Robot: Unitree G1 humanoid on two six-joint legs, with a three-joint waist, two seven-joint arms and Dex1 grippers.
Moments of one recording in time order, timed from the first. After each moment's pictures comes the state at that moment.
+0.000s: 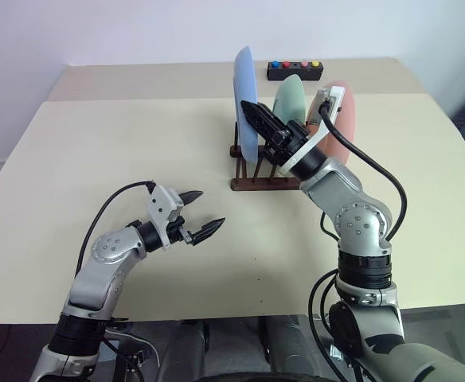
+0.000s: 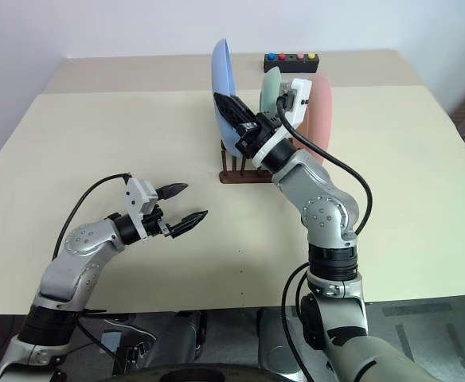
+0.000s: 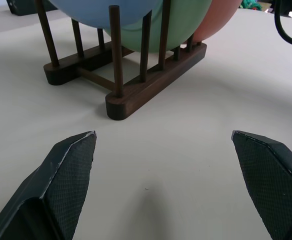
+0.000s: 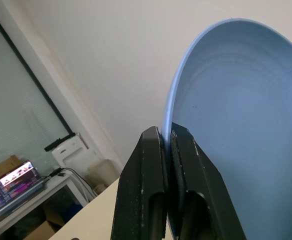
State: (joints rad) left arm -0.15 0.46 -0.06 -0.22 -0.36 0.26 -0.75; right arm -0.62 -0.10 -0.11 -0.20 0.88 0.65 0.31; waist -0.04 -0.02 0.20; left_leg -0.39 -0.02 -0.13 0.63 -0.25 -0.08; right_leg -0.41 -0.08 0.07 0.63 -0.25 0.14
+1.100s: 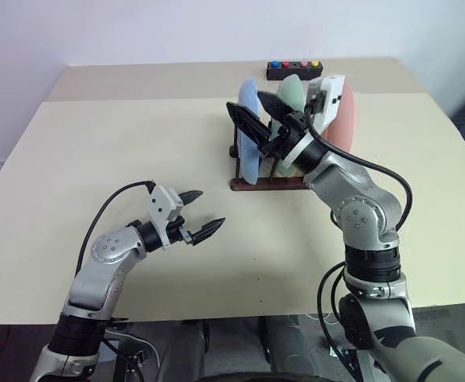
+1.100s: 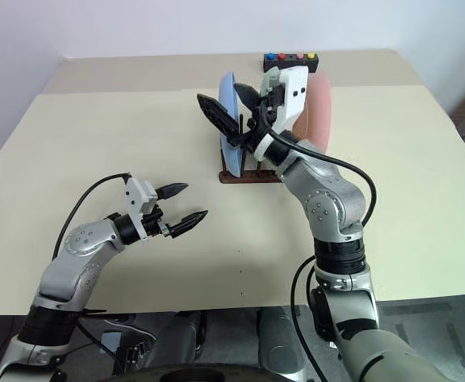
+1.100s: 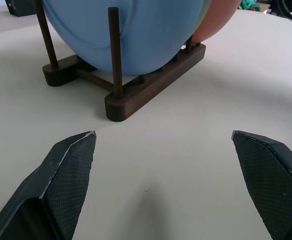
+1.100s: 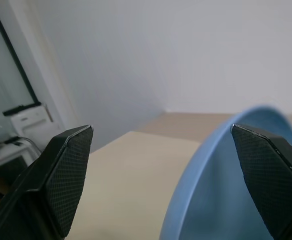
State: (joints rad) left arm -0.15 0.46 -0.06 -0.22 -0.36 0.26 -0.76; right arm -0.69 -0.21 -0.03 -0.22 0.65 0.58 0.36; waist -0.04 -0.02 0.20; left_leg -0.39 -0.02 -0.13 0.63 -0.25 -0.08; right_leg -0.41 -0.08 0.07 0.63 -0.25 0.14
